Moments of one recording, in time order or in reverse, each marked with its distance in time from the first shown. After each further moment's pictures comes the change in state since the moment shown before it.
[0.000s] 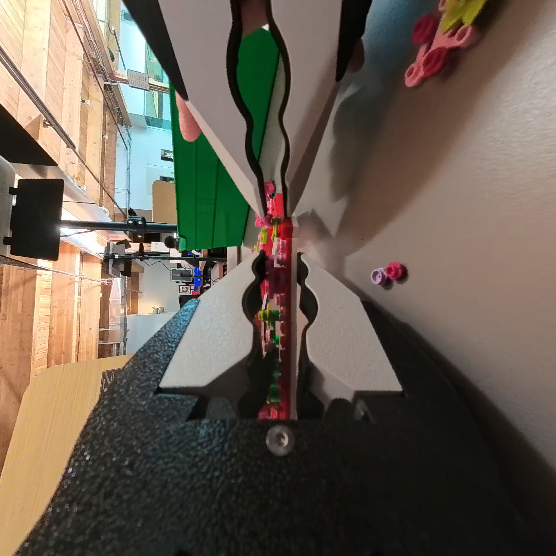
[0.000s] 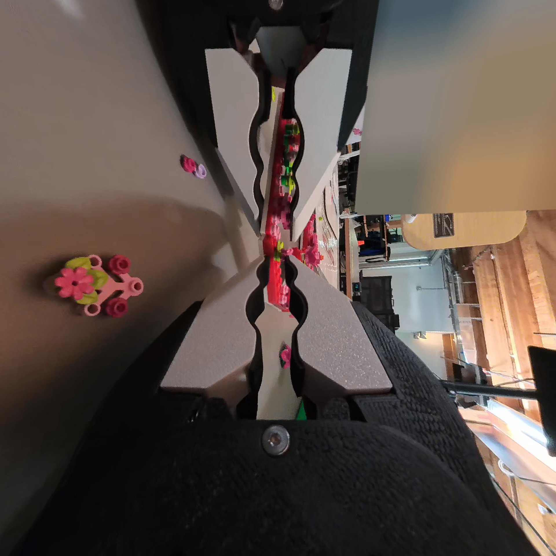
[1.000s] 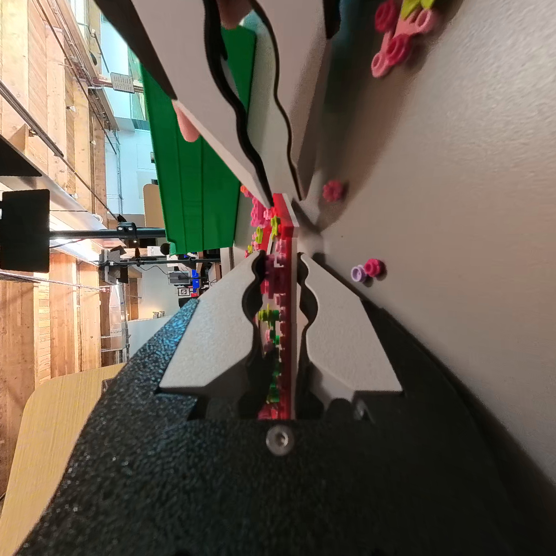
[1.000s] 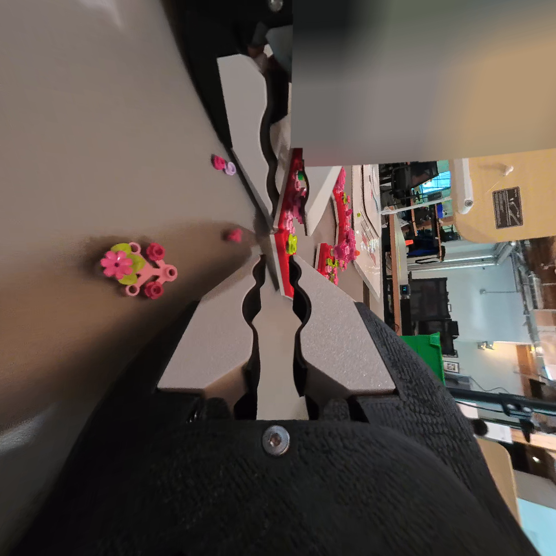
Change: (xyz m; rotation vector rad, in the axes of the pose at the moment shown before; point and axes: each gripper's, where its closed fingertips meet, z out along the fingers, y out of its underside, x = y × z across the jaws) left arm 0.011 0.000 0.003 -0.013 0.037 0.048; right arm -0.018 0.005 -0.005 0.020 -0.138 0.110
